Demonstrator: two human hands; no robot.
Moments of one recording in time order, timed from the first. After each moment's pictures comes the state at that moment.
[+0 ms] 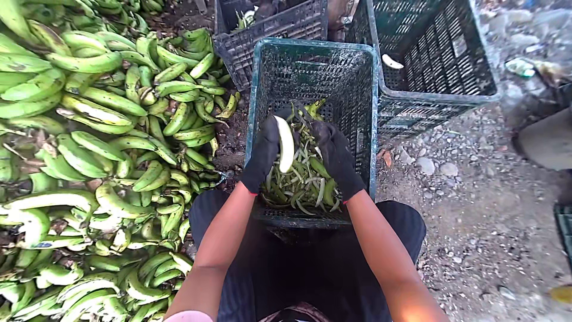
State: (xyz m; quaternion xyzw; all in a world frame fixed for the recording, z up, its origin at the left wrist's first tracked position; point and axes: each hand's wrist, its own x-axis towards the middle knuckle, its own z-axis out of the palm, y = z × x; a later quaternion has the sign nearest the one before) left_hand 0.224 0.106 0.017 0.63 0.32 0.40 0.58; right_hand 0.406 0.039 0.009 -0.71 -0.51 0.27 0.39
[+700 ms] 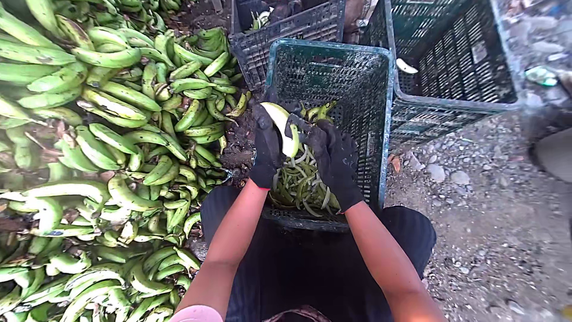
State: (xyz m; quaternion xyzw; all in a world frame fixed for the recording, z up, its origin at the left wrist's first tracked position) left_hand 0.235 0.110 0.036 0.49 0.28 0.59 0.57; right_hand 0.376 0.032 0.008 -0.74 -0.56 0.12 0.34
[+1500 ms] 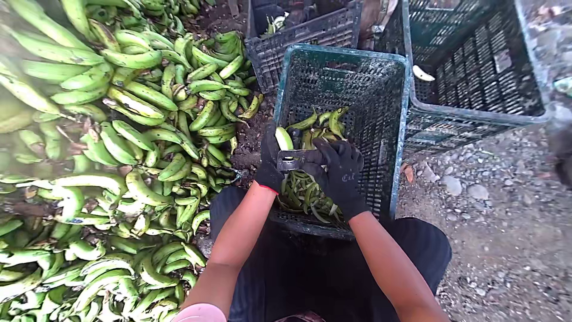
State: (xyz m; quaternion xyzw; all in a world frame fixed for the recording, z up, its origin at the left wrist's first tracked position) left_hand 0.219 0.109 0.038 0.20 0.36 0.53 0.74; right_hand 0.365 0.024 -0.010 -0.66 -0.67 -0.02 0.35
